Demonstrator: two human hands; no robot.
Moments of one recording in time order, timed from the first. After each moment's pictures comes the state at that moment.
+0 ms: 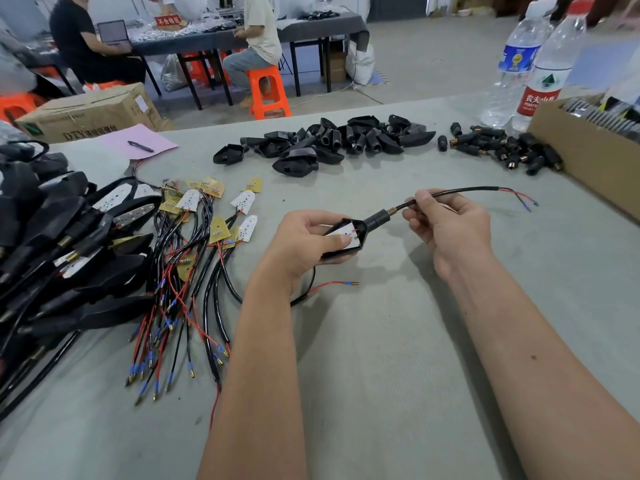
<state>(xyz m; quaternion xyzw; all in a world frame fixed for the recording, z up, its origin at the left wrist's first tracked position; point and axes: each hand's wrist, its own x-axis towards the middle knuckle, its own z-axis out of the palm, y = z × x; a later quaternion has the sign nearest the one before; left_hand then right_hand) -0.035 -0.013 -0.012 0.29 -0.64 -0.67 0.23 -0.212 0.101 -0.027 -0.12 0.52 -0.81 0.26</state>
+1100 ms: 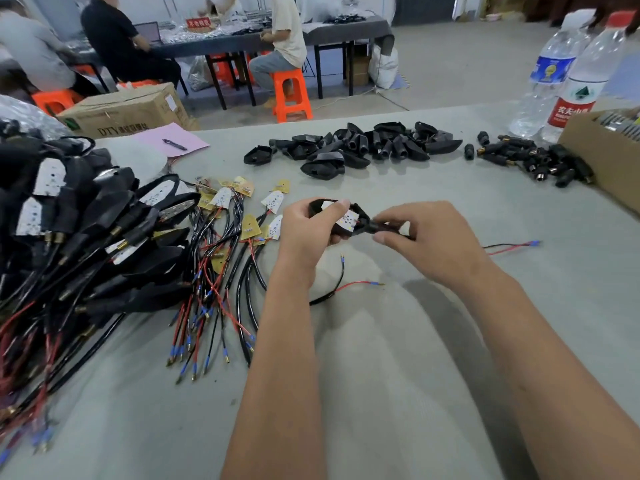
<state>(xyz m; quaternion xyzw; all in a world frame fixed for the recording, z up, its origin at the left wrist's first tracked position) -0.025 -0.016 0.001 0.36 -0.58 -0.62 0.39 -0.182 0.100 -0.001 -0.59 0.74 -0.33 0.02</state>
